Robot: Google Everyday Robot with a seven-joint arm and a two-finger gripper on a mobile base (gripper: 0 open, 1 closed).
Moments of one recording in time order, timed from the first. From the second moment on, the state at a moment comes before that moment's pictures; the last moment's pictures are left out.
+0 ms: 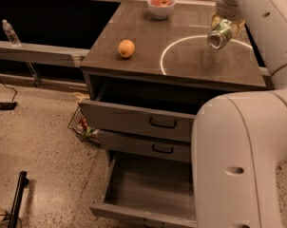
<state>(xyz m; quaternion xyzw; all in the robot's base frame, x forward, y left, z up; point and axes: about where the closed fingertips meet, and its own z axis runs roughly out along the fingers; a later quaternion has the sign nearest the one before) 0.780 -0.301 0.910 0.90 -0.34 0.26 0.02</state>
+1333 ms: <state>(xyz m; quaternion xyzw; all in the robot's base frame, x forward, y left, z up) 0.586 -0.264 0.970 0.75 -0.58 0.17 -0.28</state>
